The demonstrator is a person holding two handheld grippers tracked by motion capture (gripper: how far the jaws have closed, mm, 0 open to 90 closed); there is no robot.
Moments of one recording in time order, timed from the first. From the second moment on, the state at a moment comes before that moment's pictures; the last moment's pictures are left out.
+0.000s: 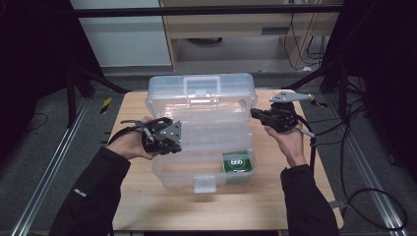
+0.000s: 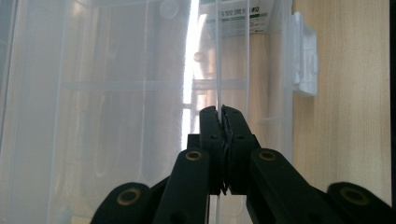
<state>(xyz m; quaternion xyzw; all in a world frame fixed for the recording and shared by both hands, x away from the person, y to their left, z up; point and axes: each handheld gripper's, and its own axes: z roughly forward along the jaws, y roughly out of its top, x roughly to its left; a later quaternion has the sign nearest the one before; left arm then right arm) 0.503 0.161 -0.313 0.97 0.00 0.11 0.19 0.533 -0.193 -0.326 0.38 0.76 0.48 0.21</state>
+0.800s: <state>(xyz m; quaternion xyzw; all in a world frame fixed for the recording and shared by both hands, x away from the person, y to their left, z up) 0.499 0.165 -0.313 0.95 0.03 0.12 0.28 0.524 -0.196 -0.332 0.37 0.77 0.48 0.18</state>
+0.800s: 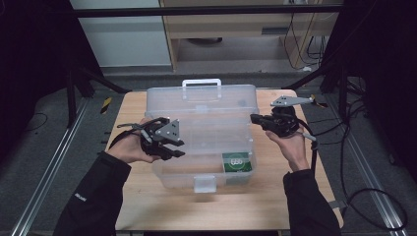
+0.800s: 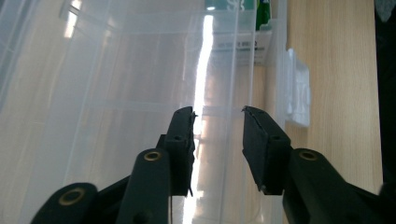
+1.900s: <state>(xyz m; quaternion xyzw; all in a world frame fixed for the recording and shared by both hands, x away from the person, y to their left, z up) 0.475 0.180 -0.336 0.88 0.11 0.09 0.46 0.508 -0.199 -0.344 0.36 0.78 0.48 0.17</state>
